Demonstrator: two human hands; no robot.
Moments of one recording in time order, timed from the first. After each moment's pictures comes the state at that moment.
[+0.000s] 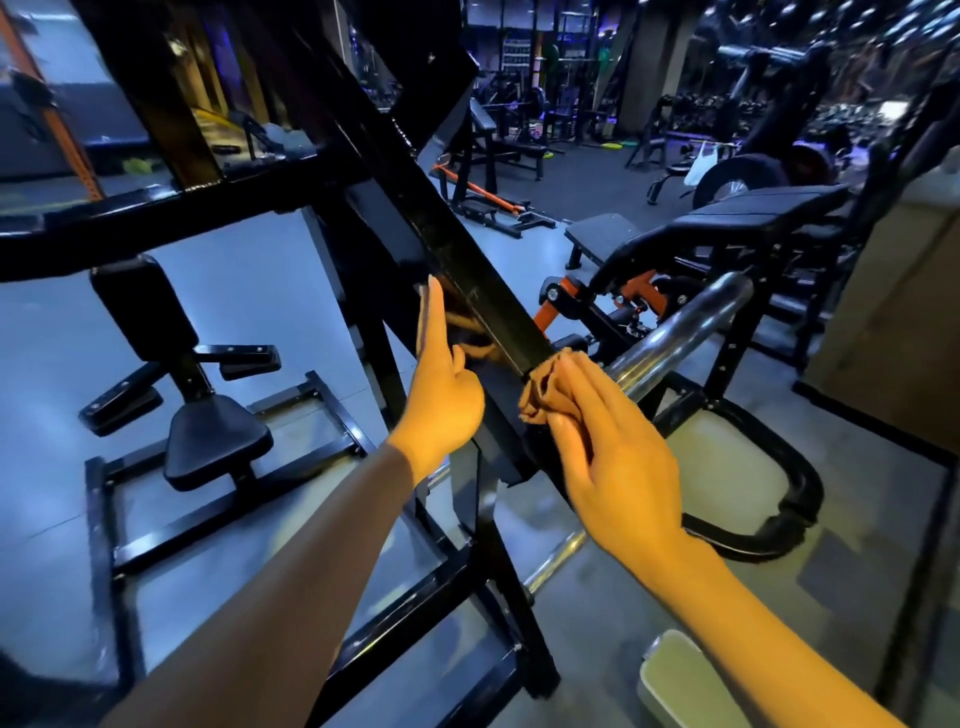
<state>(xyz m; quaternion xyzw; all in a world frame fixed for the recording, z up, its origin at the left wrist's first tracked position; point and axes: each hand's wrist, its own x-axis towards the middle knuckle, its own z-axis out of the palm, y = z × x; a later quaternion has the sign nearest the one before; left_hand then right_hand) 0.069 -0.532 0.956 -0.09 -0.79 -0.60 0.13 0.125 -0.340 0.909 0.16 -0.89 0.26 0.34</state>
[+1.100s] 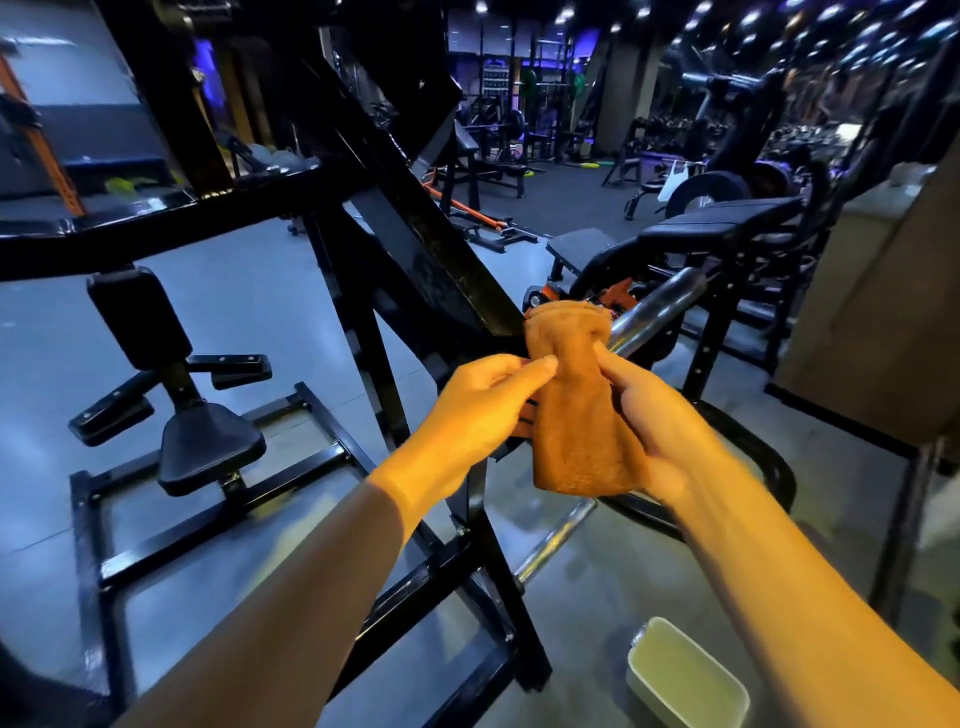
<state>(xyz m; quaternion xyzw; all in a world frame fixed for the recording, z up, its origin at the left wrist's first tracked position) 0.168 -0.500 0.991 -0.10 -0.71 -0.69 -0.08 0.172 -0.333 0.986 -0.03 -0.52 0.85 -0.12</state>
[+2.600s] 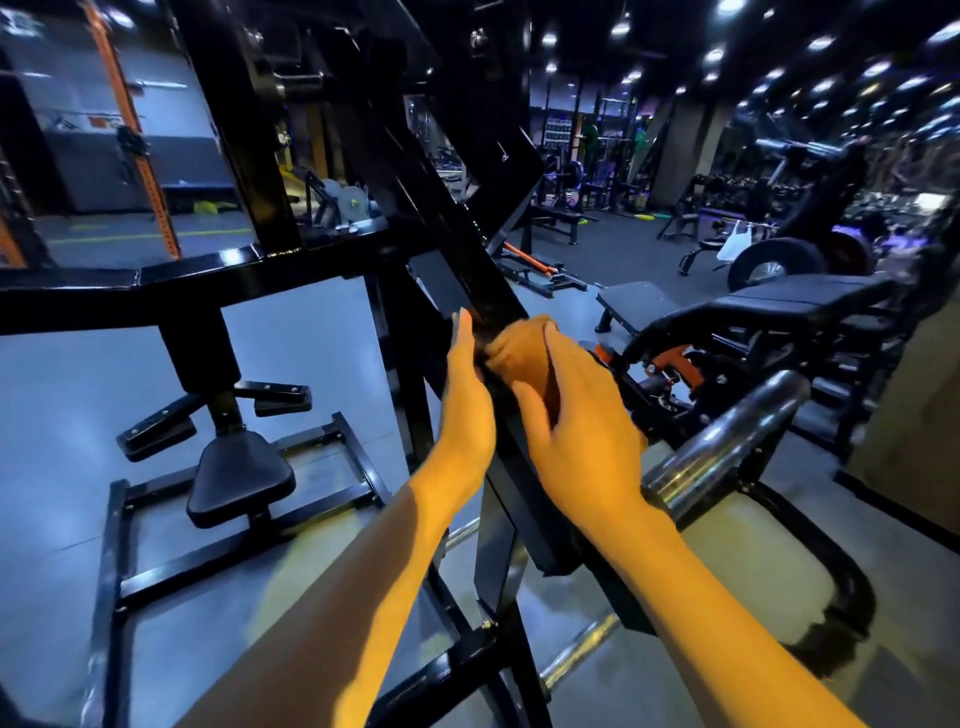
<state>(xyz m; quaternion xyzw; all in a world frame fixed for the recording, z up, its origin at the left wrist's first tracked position) 0.045 -0.547 1.006 -0.03 -0.60 -0.78 0.15 0.052 -0.424 0.990 0.19 -0.87 0.32 0.34</state>
